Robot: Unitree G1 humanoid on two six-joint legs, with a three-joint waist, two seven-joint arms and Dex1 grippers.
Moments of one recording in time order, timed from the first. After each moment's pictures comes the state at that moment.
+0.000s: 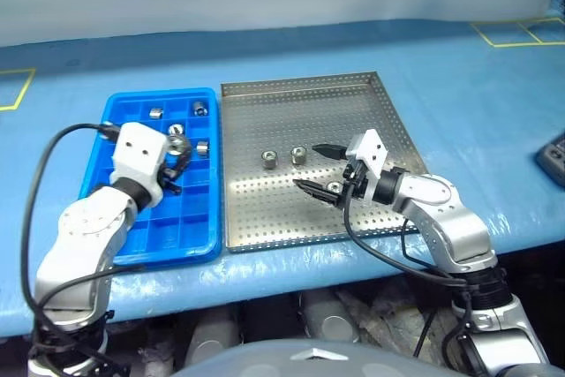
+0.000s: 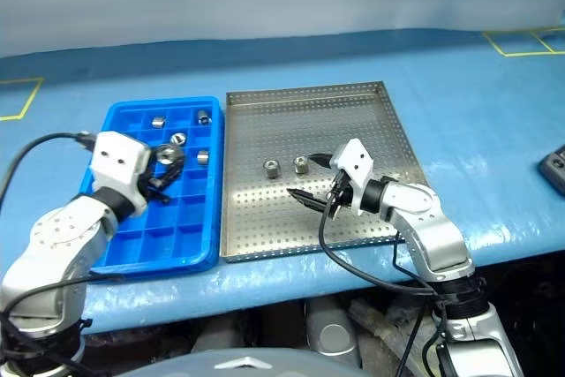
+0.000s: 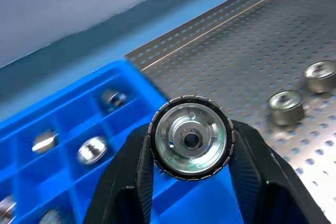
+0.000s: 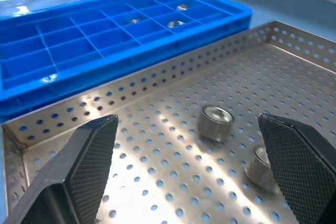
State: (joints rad) left arm -0.03 0.46 0.24 -0.75 -0.14 0.97 -0.28; right arm -0.26 -0.48 0.12 -0.23 0.37 0.42 0.88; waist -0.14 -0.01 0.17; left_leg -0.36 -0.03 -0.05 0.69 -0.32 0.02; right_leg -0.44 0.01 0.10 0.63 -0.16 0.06
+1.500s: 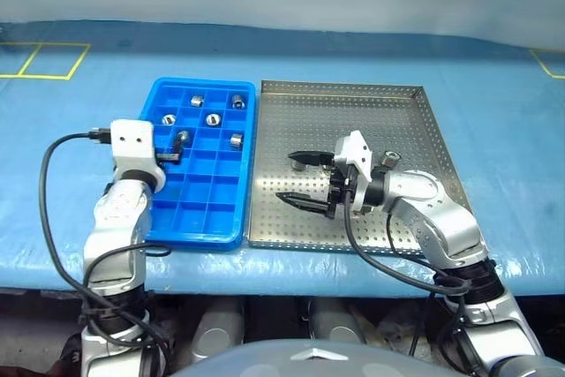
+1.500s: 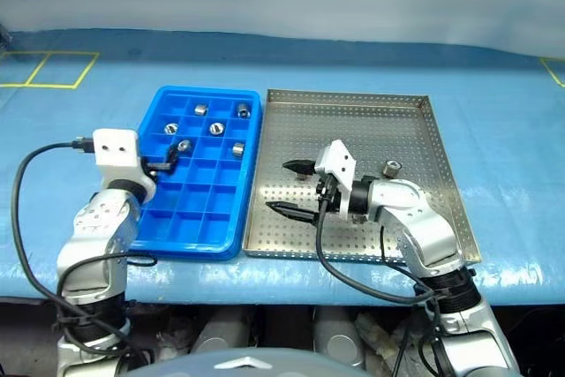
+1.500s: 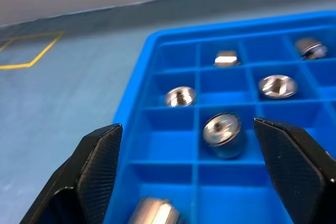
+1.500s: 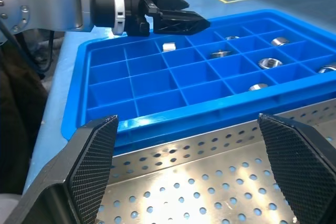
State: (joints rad) left arm -0.19 0.22 0.12 -0.44 -0.11 0.66 -0.18; right arm -0.29 -0.49 0.15 -0.28 0.44 0.45 0.91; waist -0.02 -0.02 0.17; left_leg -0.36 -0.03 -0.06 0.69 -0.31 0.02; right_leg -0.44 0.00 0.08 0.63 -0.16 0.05
